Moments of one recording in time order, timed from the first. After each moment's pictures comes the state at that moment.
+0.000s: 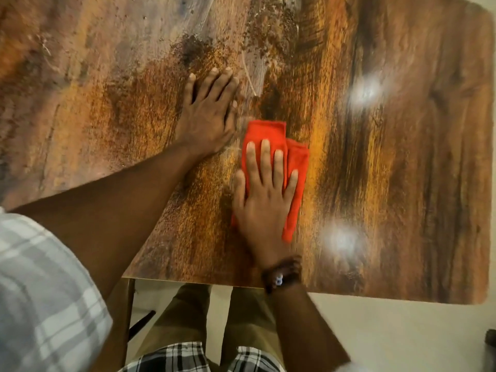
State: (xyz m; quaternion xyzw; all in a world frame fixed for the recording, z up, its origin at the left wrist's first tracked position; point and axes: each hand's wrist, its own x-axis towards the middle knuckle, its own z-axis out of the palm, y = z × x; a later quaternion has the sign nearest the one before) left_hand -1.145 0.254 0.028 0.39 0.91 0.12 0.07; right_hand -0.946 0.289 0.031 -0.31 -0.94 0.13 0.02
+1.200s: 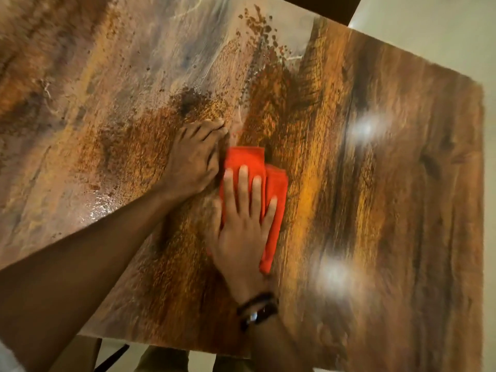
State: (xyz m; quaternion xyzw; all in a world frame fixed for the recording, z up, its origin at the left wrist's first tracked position) left_hand -1.163 0.260 0.036 0.37 0.89 0.25 0.04; right_hand -0.995 0.310 0.031 -0.27 -0.95 0.15 0.01
